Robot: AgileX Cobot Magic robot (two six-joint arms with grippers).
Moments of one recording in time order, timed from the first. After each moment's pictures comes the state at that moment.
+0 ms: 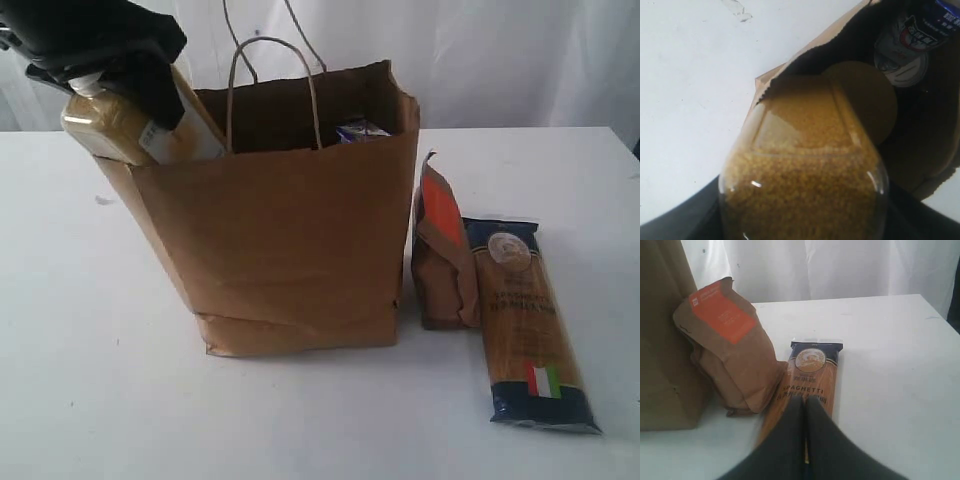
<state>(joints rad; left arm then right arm) -0.44 1.56 -1.71 -0.18 1.32 0.06 0.13 0.01 0.00 0.00 0.27 0.05</state>
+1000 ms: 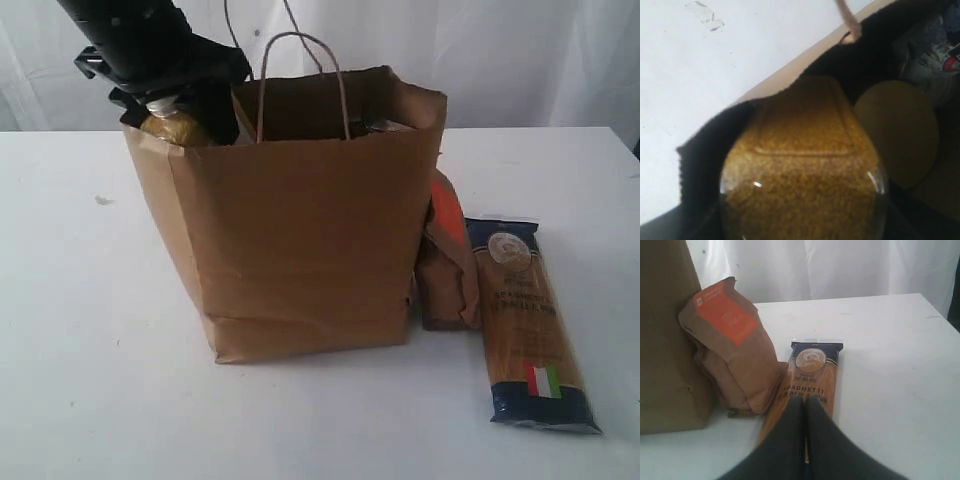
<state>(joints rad) -0.47 1.78 -1.85 -0.24 1.32 0.08 0.13 0.01 0.00 0.00 0.27 0.06</state>
